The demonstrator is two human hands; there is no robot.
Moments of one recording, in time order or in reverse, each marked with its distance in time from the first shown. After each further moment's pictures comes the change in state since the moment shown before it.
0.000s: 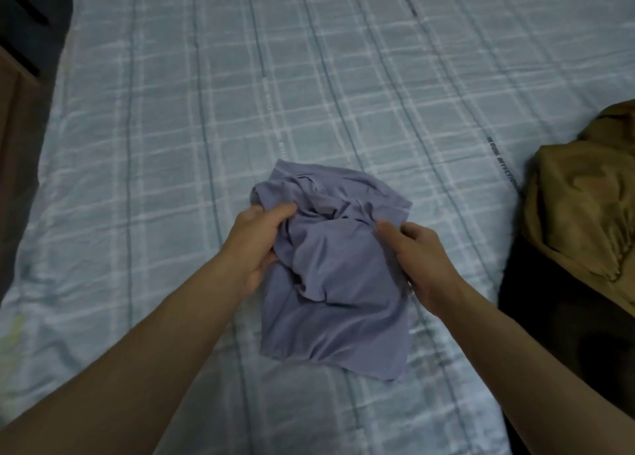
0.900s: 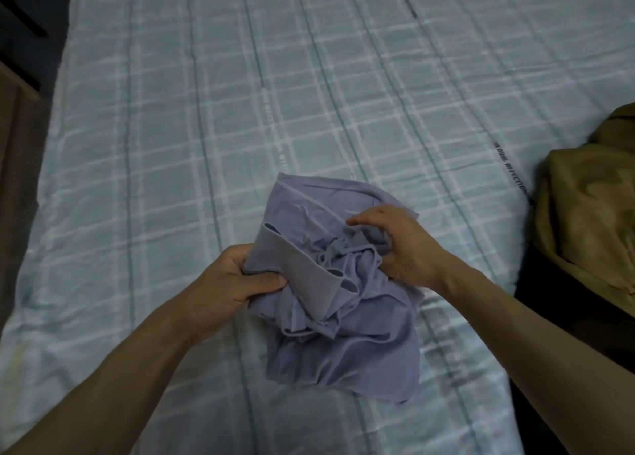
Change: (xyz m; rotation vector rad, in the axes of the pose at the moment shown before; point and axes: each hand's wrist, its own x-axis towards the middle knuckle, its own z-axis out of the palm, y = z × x) left_hand -0.019 0.000 -0.054 0.239 -0.456 0.231; right_hand 0.056 -0.011 -0.003 -0.847 -0.305 -0.658
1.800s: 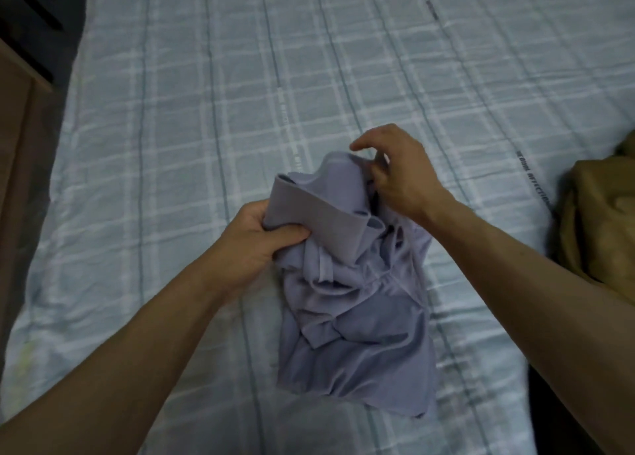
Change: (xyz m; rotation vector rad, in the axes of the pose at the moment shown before) left_hand 0.041 0.026 -0.004 -0.033 0.077 0.141; right_hand 0.088 -0.038 -0.041 -0.030 0.380 -0.100
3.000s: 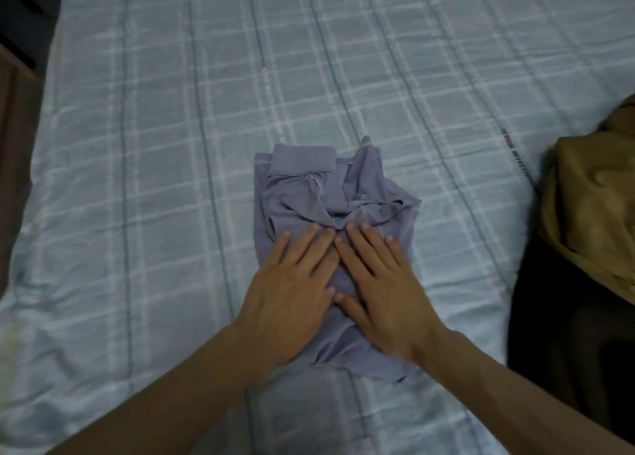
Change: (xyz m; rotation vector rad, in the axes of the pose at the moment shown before) left_hand -0.043 -0.088 0.047 1.630 -0.081 0.511; right_hand -0.185 -0.004 0.041 -0.319 -0.244 -0.100
